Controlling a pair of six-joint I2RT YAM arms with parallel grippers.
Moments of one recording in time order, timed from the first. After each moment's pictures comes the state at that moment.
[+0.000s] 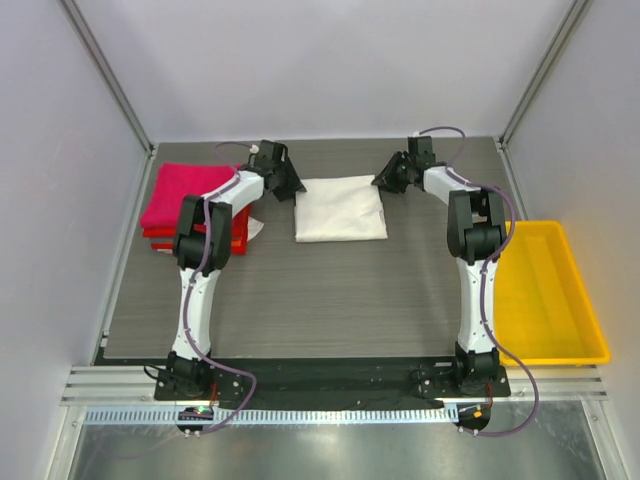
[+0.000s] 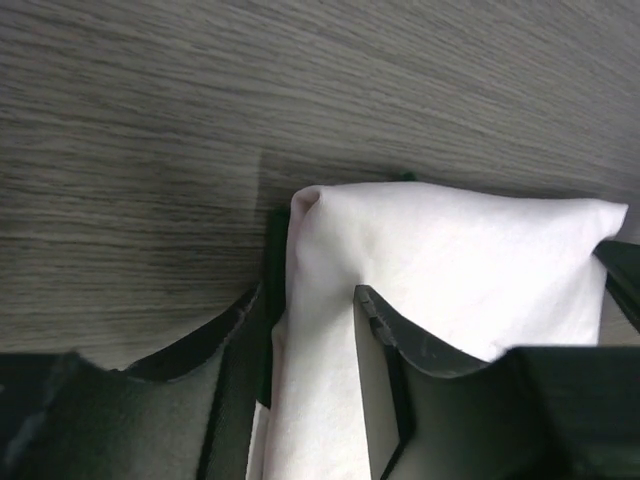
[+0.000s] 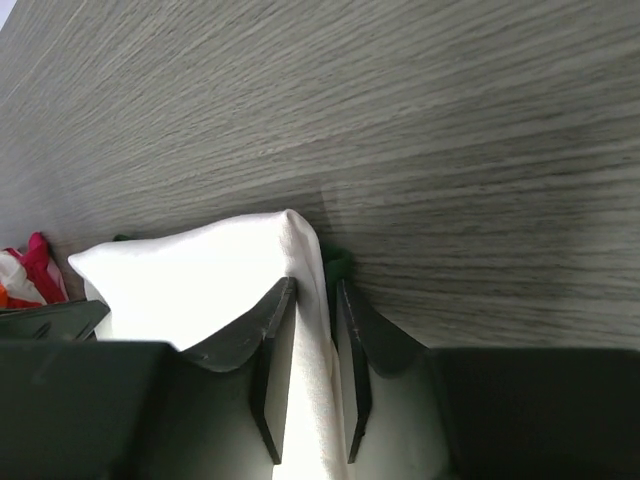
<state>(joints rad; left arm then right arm) -0.31 2.33 1.82 -0.31 0.12 -0.74 0.13 2.36 1.78 -0.20 -0.33 0.68</state>
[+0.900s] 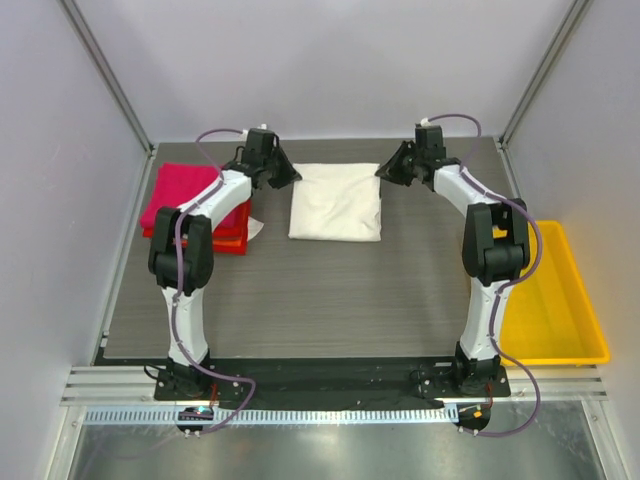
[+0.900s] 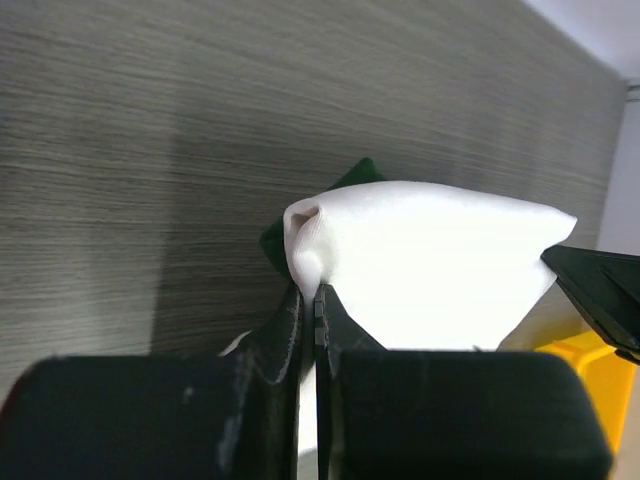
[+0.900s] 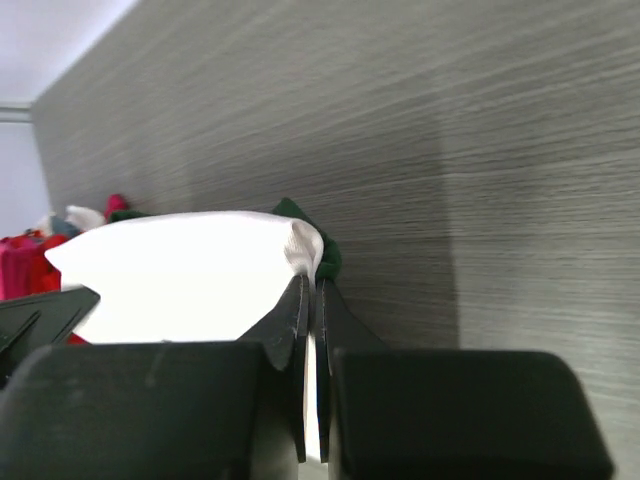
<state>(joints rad) -0.32 2.07 1.65 -0.24 0.14 -0.75 0.14 2.07 1.59 -0.21 -0.30 0.70</state>
